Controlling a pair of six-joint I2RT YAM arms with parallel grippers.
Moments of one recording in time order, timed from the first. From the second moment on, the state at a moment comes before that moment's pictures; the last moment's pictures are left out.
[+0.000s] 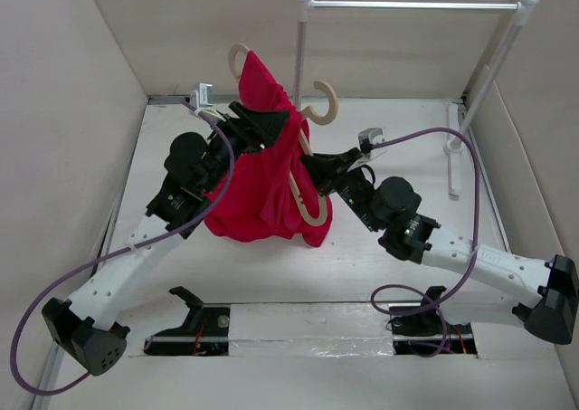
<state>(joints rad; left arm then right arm) -0.60 1.01 1.10 0.11 0.01 -0.81 1.00 1.11 0.90 0.48 0.34 0.30</state>
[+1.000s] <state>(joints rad) -0.61 1.14 1.03 0.30 -0.09 -0.95 1.06 1.19 0.91 0.44 0.34 0.27</state>
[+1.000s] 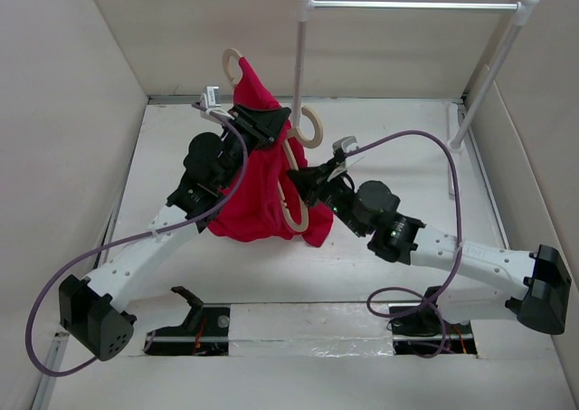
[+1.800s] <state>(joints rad) -0.57 0.91 0.98 0.22 -0.03 -0.95 1.08 0.96 0.65 0.34 0.23 0.27</state>
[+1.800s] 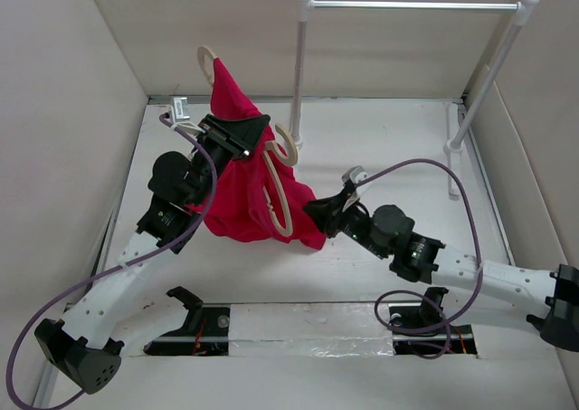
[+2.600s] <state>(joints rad) -0.57 0.91 0.98 0.22 0.02 -1.00 1.09 1.26 0.73 0.34 0.35 0.15</state>
